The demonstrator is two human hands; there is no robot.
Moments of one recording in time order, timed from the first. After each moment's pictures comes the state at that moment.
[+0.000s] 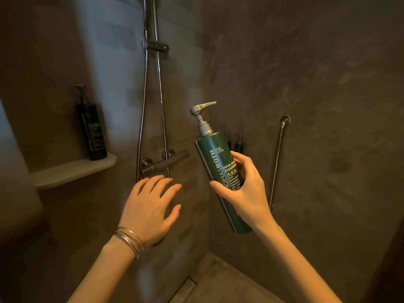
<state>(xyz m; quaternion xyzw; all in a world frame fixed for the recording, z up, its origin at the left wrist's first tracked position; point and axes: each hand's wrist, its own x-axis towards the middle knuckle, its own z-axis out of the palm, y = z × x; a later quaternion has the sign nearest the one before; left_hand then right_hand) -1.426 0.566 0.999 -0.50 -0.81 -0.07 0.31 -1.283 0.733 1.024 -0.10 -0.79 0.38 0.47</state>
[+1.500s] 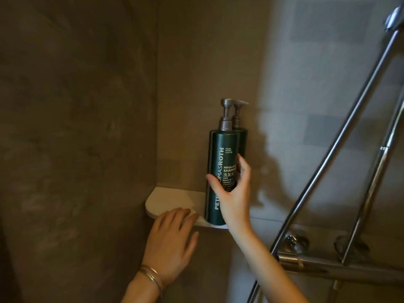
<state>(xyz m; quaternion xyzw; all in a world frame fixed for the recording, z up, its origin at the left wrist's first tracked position) -1.673 0.518 0.946 -0.07 -0.92 -0.04 0.38 -1.747 0.648 1.024 0.30 -0.63 0.65 0.30</state>
